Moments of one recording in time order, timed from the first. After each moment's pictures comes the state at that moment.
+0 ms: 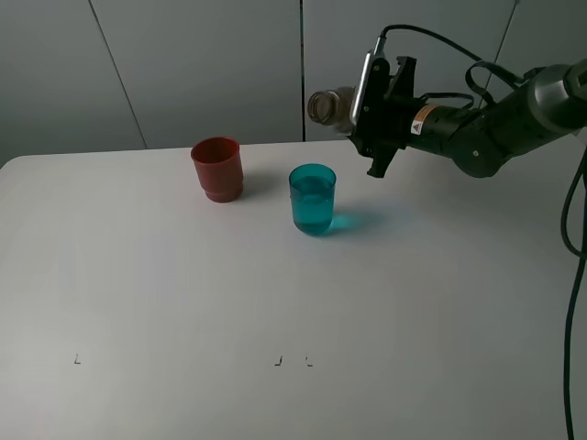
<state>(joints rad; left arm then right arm) 0.01 0.00 -0.51 0.02 1.09 0.01 0.26 2.09 -1.04 -0.42 -0.68 -0.81</state>
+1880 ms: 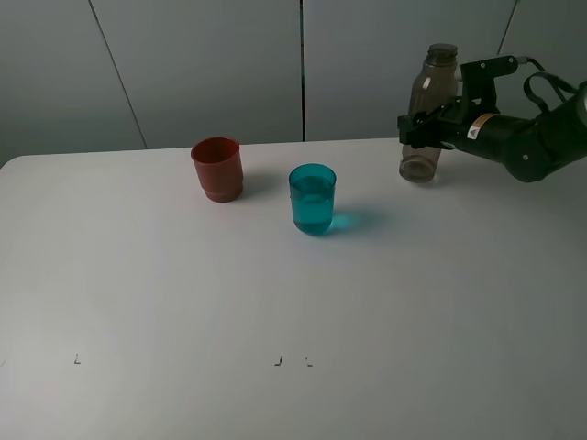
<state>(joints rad) 0.01 0.00 -0.51 0.02 1.09 0.00 0.04 2.15 -1.04 -0.43 -0.69 0.26</state>
